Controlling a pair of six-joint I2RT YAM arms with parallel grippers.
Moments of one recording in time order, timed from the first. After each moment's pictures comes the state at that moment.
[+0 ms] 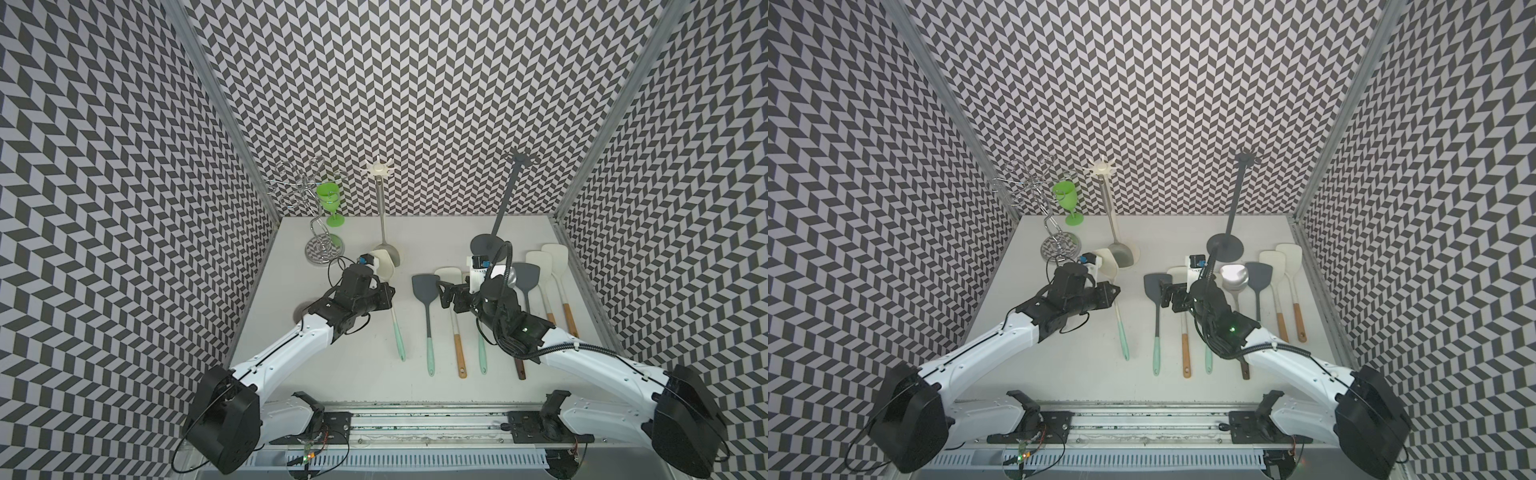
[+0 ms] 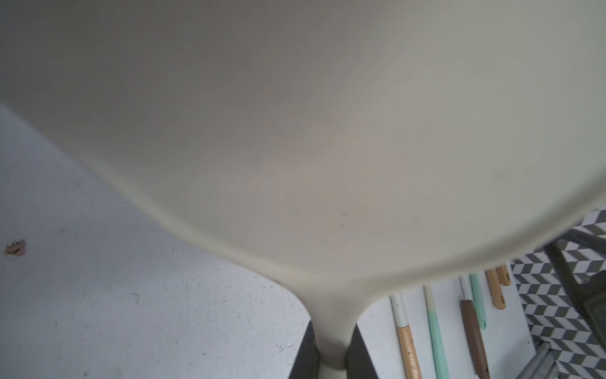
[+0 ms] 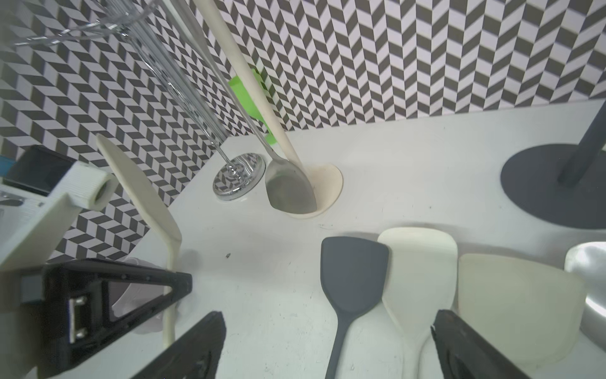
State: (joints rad) left arm -0.57 1.27 0.83 -0.23 0.10 -0.59; right arm 0.75 1.18 0.72 0.07 0.22 0.51
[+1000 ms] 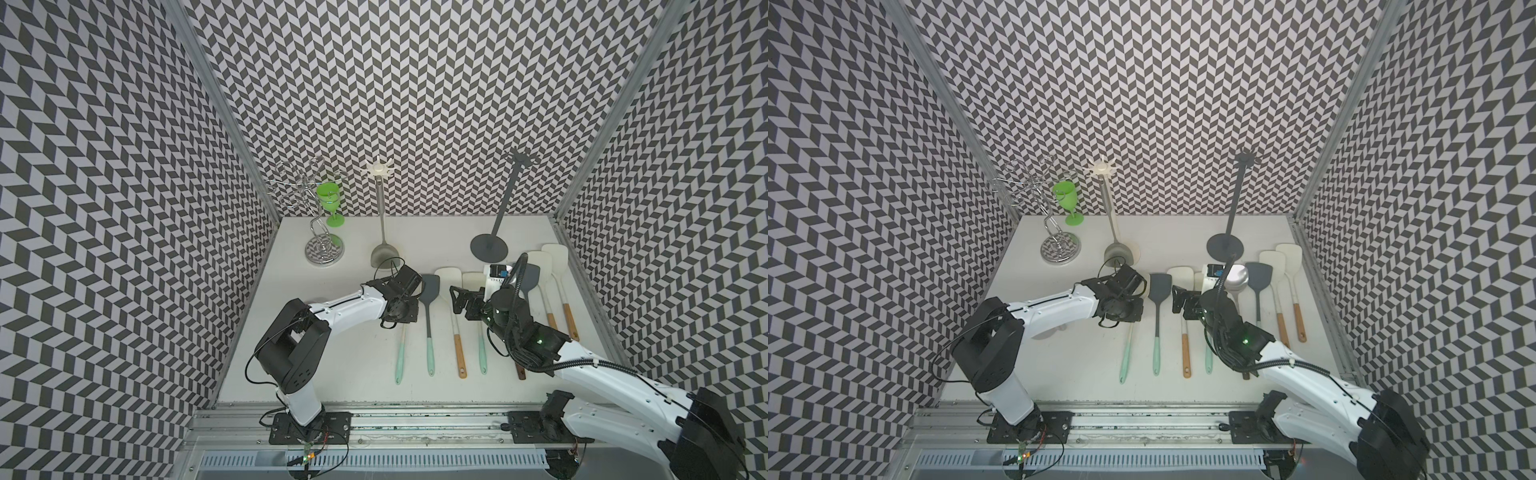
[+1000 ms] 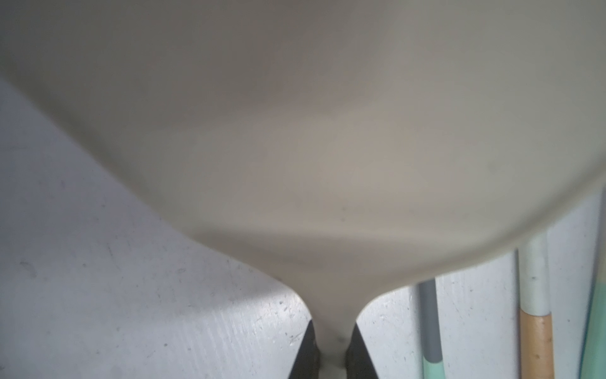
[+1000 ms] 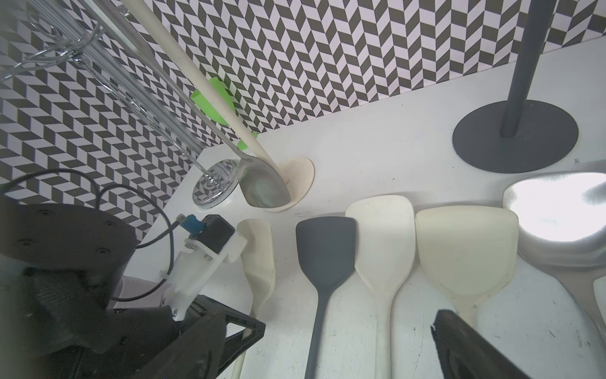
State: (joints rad) left arm -0.73 1.73 1.12 -0.56 -0.02 -0.56; right arm 0.75 1.02 0.60 0.00 0.33 0.61
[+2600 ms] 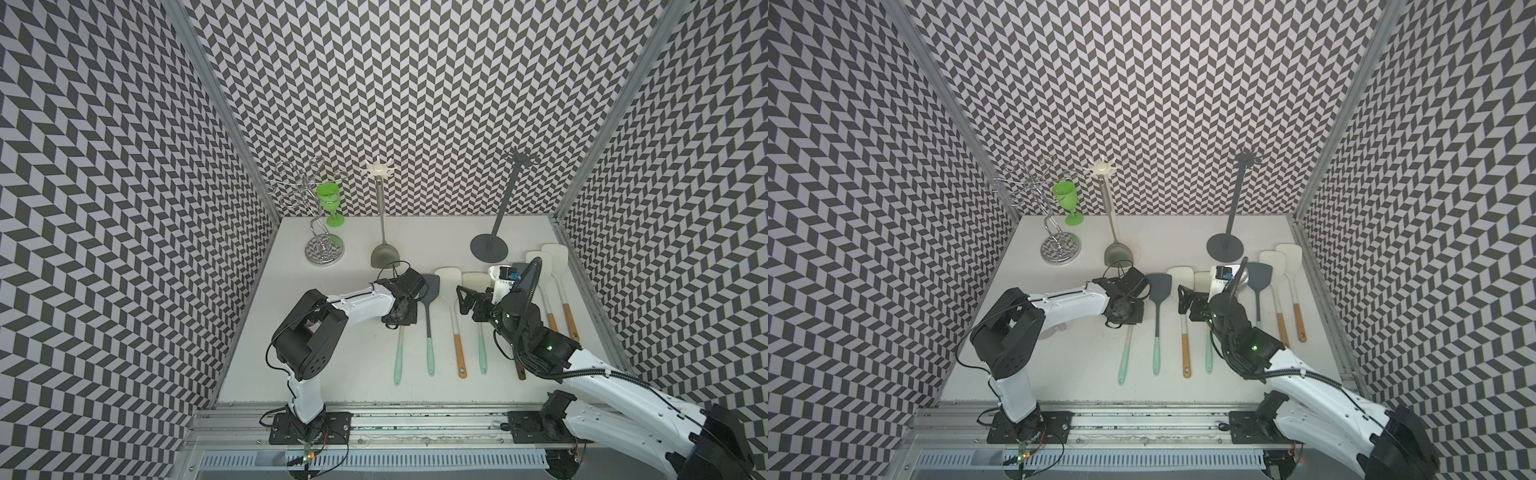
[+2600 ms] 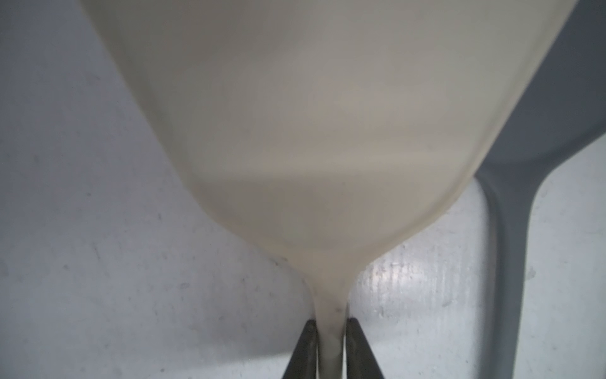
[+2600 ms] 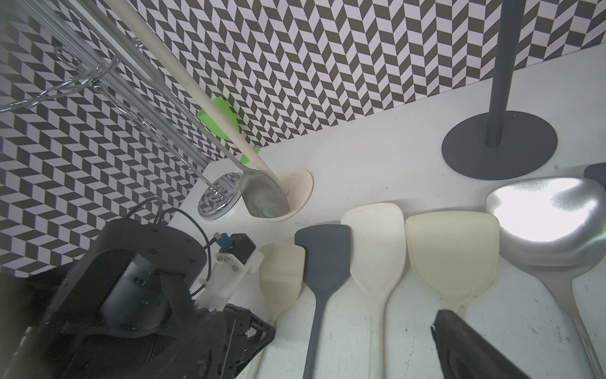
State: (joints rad) left arm -0.73 1.84 1.16 -0.60 -0.08 -0.62; right arm 0.72 0.93 0.56 0.00 0.33 0.61
